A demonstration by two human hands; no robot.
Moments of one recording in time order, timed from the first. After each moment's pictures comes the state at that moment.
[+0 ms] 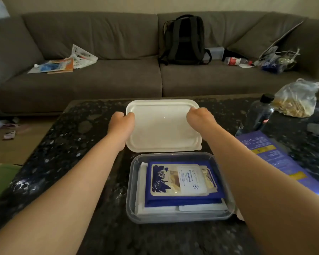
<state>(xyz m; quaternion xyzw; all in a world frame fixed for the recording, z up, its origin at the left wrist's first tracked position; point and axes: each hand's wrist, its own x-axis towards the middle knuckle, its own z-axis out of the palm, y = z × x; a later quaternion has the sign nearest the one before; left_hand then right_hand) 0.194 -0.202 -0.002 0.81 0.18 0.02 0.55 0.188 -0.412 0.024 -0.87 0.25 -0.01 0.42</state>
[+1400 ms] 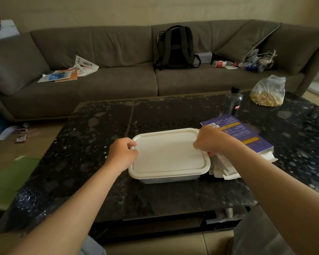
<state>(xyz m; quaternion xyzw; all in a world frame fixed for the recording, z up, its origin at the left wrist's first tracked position) 0.033 -0.185 -0.027 0.92 0.08 0.02 0.39 0.017 -0.447 0.037 -0.96 0.12 0.14 0.19</state>
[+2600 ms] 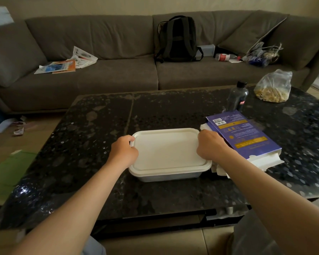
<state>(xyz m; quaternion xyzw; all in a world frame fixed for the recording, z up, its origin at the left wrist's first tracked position) 0.038 -0.192 -0.036 0.91 0.12 -0.03 0.39 0.016 -0.439 0.001 -0.99 0.10 0.08 0.12</state>
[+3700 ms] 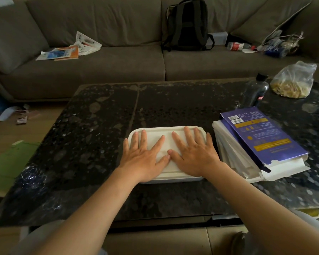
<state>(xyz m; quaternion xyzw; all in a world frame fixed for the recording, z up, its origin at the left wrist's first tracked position) 0.034 -0.206 -0.058 0.98 -0.11 -0.17 -0.01 0.033 -0.394 -0.066 -0.99 -0.08 0.09 -0.03</state>
